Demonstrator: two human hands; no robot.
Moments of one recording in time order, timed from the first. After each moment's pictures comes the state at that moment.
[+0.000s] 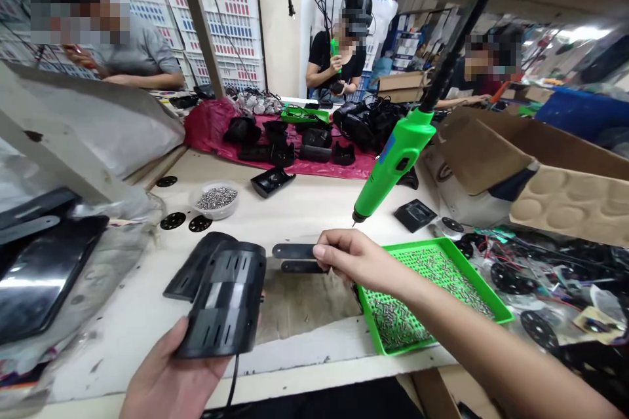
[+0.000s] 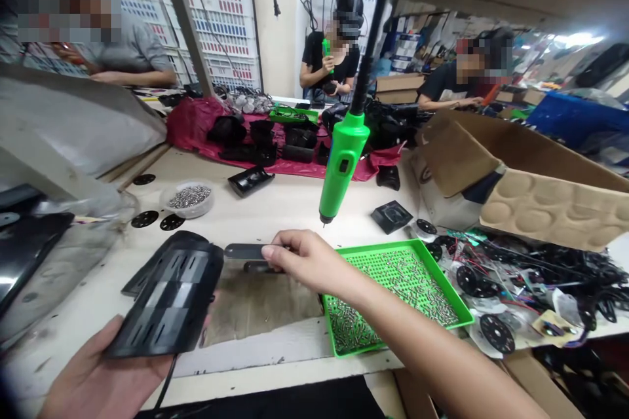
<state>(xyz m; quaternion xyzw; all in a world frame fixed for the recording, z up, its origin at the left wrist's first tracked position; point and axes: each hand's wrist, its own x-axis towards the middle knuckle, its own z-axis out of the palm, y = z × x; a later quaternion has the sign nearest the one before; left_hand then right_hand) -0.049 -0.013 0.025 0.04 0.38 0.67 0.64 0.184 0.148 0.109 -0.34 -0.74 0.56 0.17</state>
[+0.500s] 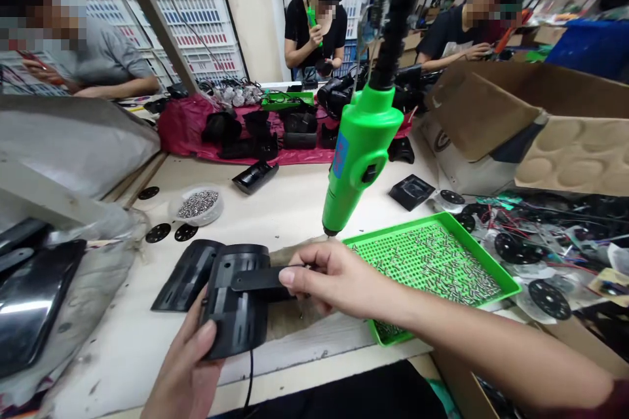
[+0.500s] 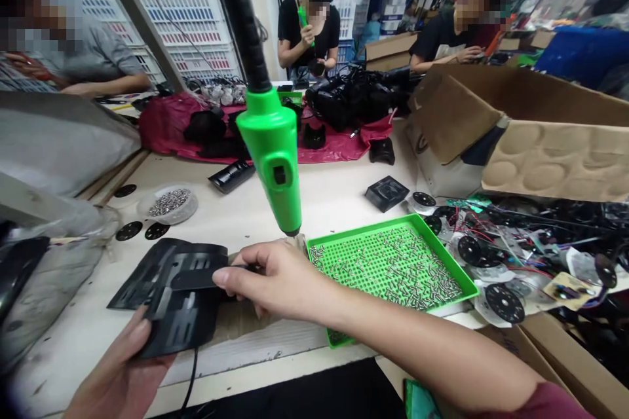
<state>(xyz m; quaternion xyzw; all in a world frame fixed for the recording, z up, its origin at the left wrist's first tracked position) -0.013 0.010 0.058 0.13 0.60 0.61 0.51 0.179 0.125 0.099 -0.30 -0.62 0.69 0.20</state>
